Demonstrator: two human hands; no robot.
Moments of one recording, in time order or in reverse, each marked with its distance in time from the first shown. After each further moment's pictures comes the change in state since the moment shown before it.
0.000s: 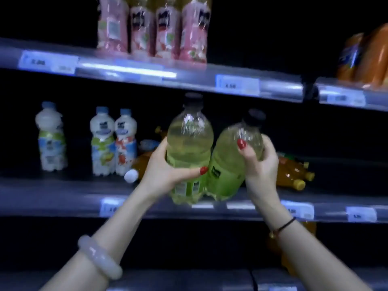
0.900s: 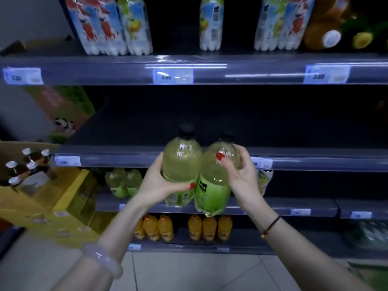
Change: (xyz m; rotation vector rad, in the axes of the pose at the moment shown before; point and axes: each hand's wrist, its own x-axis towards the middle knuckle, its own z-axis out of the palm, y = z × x) left_hand -0.280 -0.170 -0.407 0.184 -0.059 -0.581; right_hand -0.379 0.053 0.358 -0.071 -0.222 0.749
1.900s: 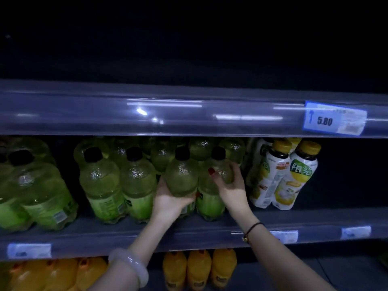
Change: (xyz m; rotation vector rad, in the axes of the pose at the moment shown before) left_hand 0.202 -0.355 0.169 -0.132 0.183 -0.044; right_hand 0.146 0.375 0.006 0.004 0.160 0.001
